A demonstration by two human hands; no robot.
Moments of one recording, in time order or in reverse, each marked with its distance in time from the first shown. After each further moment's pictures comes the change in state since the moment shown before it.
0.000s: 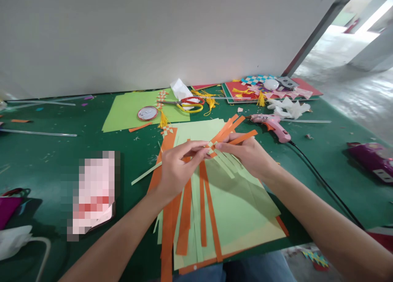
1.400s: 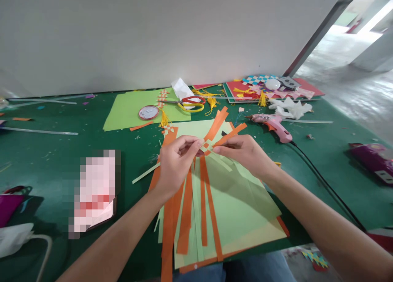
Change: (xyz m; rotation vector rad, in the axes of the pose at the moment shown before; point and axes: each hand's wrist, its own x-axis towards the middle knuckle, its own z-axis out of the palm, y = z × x) left_hand 0.007 0.002 -0.001 -0.097 0.094 -0.142; right_hand -0.004 -0.005 0.001 -0.400 -0.001 -0.019
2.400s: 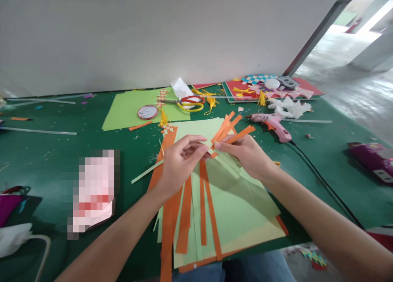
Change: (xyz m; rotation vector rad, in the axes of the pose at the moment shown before) left_hand -0.002 0.003 0.000 -0.168 -0.176 -0.048; right_hand 0.002 0.010 0.004 0.404 -0.031 0.034
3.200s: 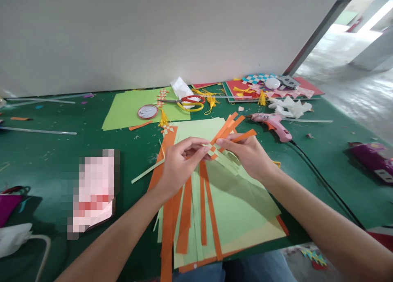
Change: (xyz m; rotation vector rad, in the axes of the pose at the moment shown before) left_hand 0.001 0.000 0.000 0.062 0.003 -0.005; right_hand 0.000 0.002 0.002 -0.061 0.085 -0.123
